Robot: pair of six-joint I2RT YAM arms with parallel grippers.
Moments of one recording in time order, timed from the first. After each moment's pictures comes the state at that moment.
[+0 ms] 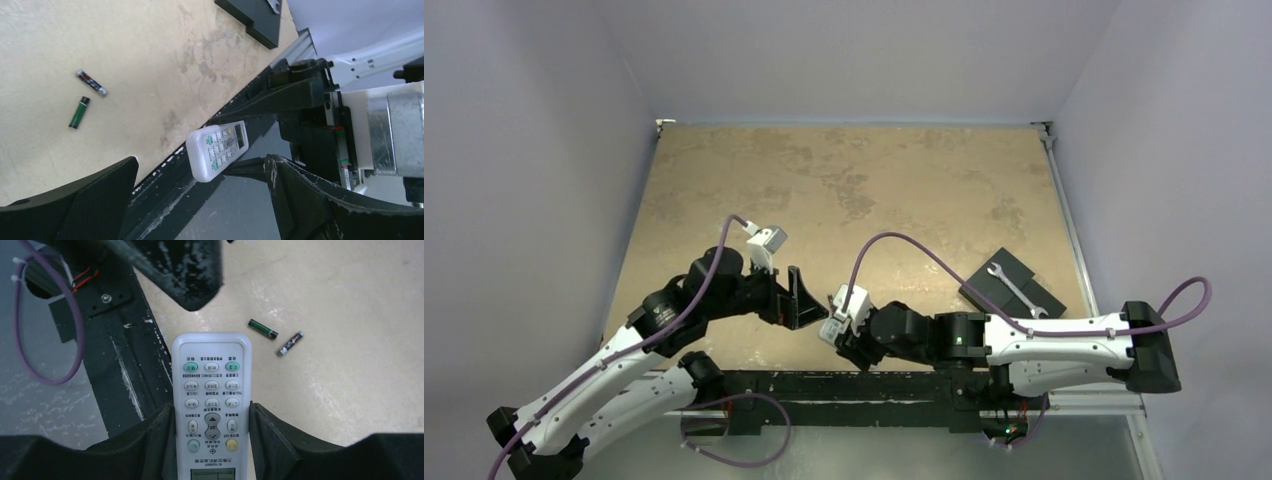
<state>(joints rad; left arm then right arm) -0.79 0.67 0.76 -0.59 0.25 -0.66 1.42 1.10 0.76 -0.27 0.27 0.23</state>
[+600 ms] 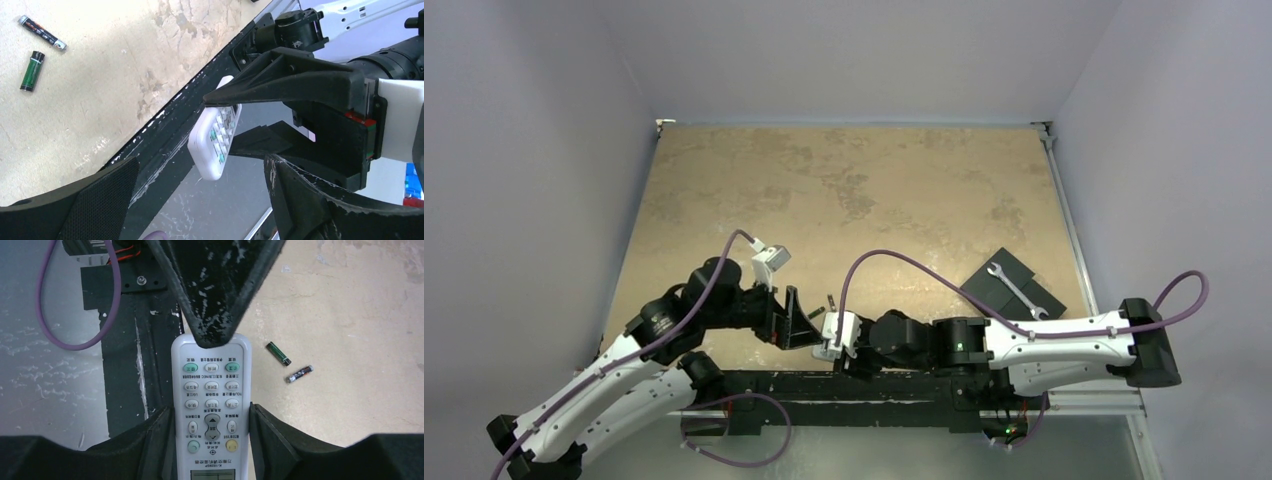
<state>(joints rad) -0.79 0.61 0.69 -0.64 0.44 -0.68 1.51 1.09 0.78 -0.25 0.19 -0.03</state>
